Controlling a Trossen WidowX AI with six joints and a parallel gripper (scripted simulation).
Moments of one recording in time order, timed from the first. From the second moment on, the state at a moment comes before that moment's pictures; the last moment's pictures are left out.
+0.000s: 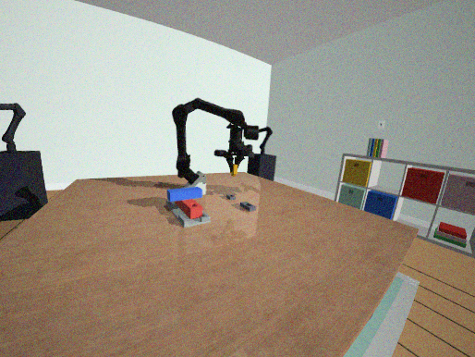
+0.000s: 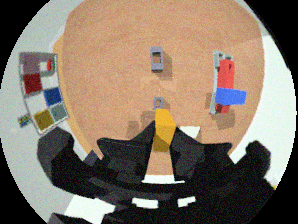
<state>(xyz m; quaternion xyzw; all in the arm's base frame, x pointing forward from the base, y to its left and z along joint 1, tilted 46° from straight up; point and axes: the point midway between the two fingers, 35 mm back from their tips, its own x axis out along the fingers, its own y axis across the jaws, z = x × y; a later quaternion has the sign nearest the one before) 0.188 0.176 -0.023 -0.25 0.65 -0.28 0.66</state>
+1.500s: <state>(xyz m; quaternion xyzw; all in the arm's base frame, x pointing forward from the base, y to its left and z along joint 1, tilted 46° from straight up) 0.254 0.134 0.030 -0.25 0.67 -0.25 0.66</state>
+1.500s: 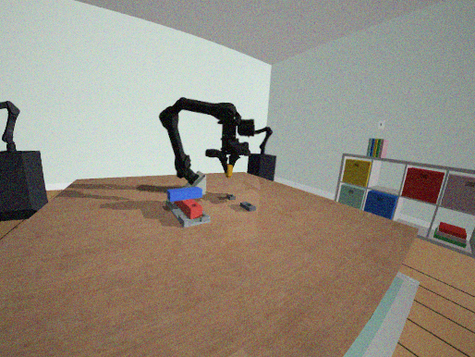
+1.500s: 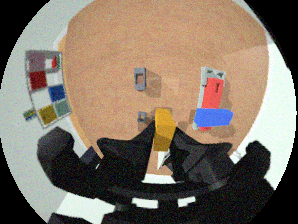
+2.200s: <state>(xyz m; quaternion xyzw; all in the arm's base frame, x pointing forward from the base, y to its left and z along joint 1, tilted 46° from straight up) 0.289 0.090 0.058 -0.26 0.67 -0.24 0.66</state>
